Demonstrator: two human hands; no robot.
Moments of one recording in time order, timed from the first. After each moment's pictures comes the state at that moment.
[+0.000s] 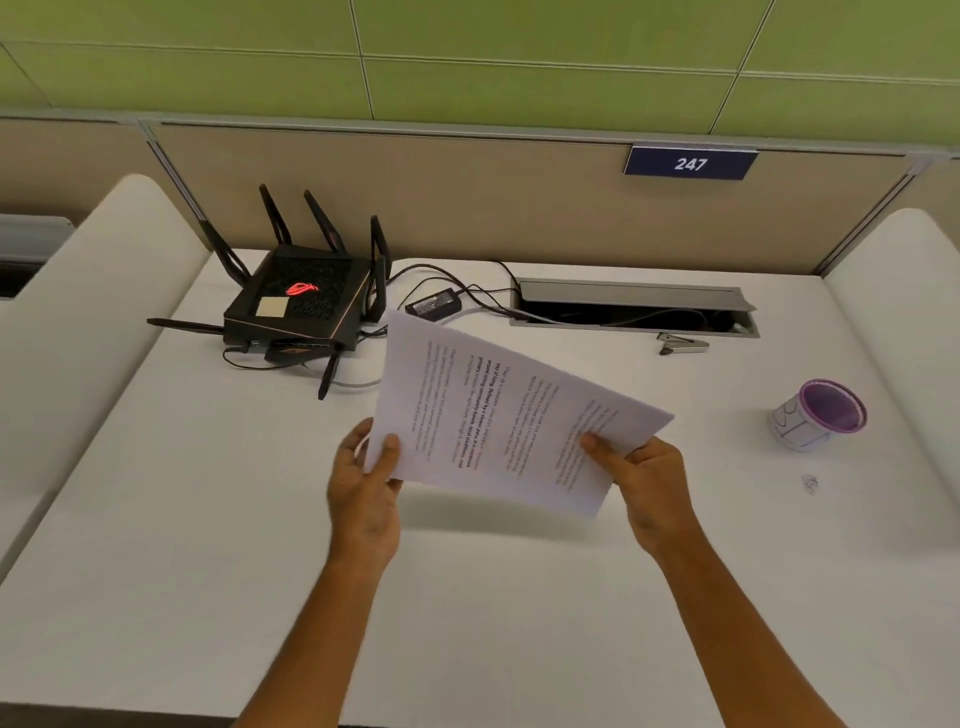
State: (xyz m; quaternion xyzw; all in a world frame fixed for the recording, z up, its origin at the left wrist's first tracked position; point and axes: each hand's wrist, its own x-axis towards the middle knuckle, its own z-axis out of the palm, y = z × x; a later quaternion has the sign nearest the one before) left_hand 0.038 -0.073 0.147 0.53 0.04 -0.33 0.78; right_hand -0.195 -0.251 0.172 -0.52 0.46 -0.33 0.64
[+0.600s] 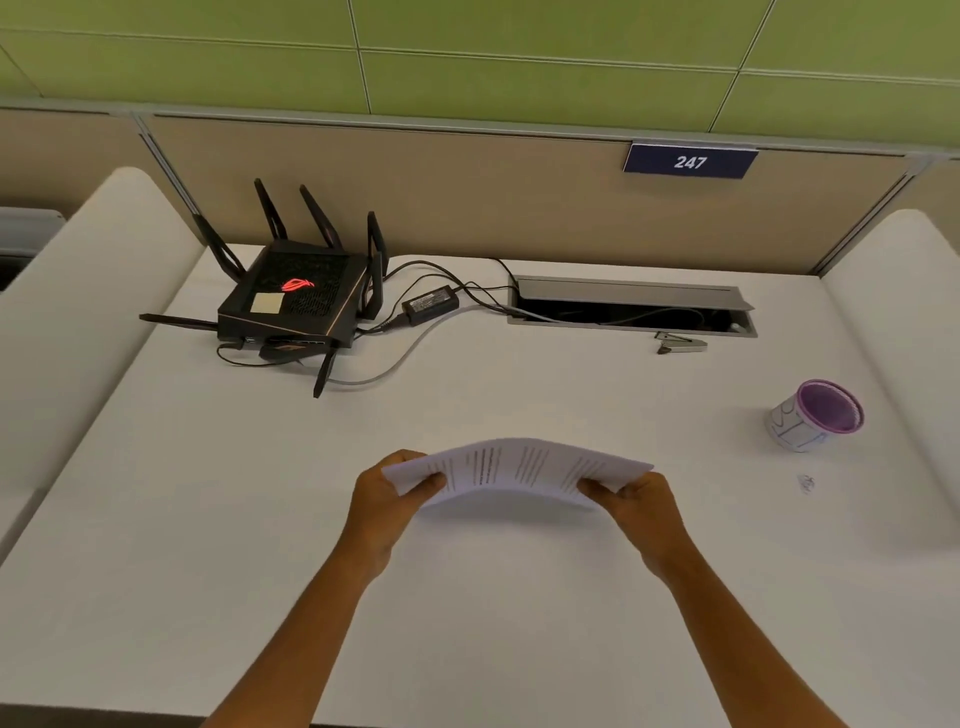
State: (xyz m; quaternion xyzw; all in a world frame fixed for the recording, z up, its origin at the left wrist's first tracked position) left_hand 0.037 -0.065 0.122 0.72 -0.16 -0.38 0.57; right_hand -0.222 -0.255 0.123 -0.62 0.49 -0.22 0.58
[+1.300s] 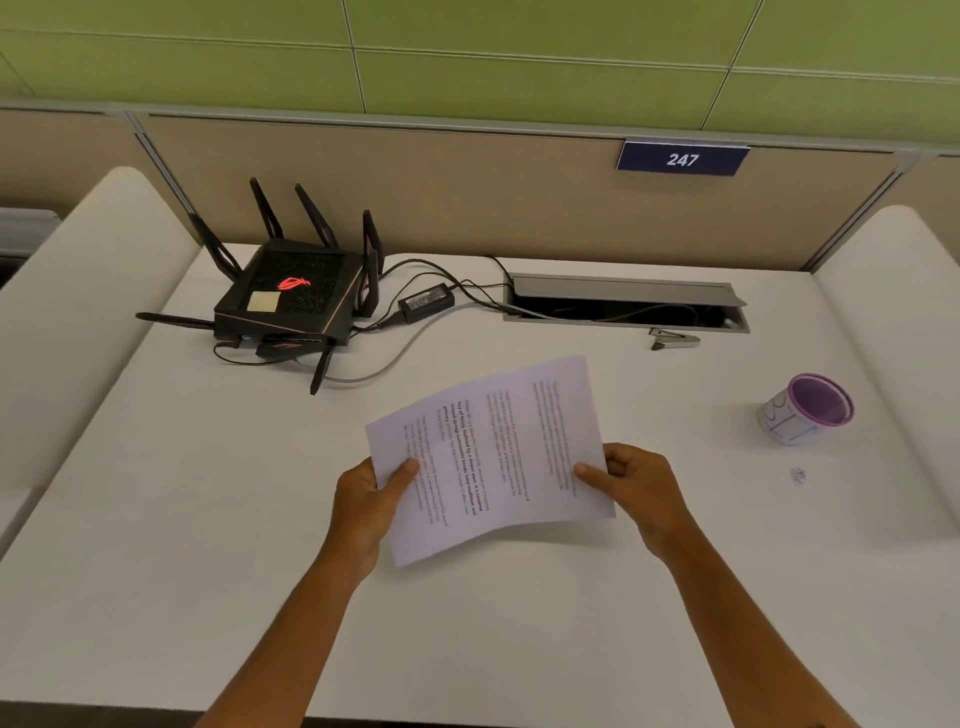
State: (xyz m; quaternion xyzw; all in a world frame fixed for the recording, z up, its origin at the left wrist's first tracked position) left_hand 0.037 -0.053 0.127 0.71 -0.09 -0.36 0.60; right_hand -0.223 -0.261 0.145 -0.58 0.46 -0.19 0.64
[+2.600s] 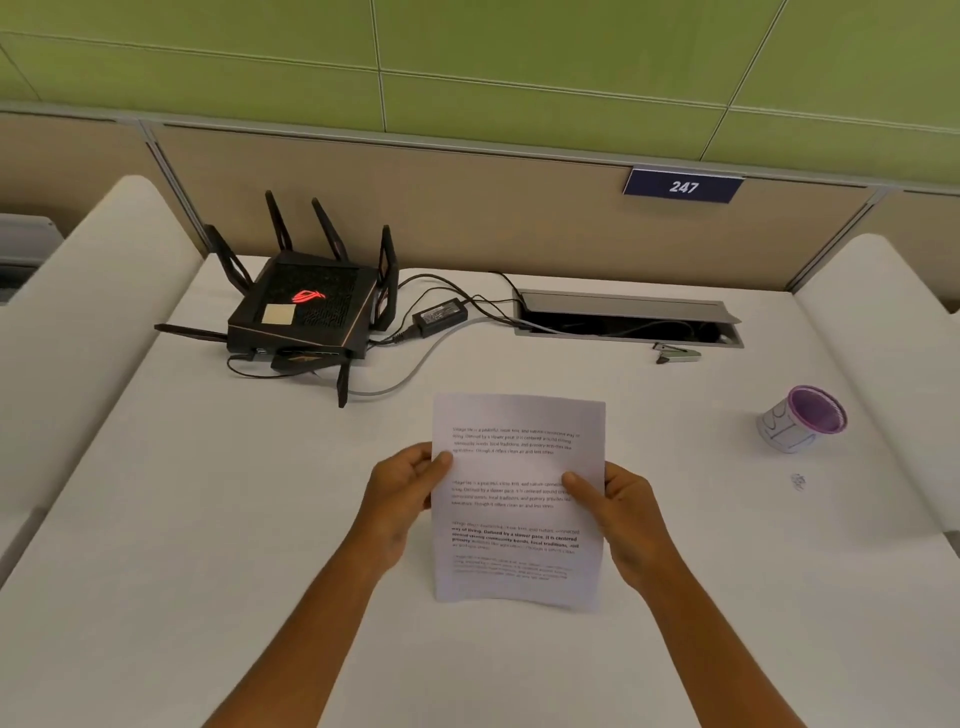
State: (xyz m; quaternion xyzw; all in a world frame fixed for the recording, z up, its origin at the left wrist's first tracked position) left_hand 0.071 -0.053 0.153 0.64 -0.15 -0.48 0.58; right_hand -0.163 -0.184 0.174 -0.53 0.49 -0.23 0.65
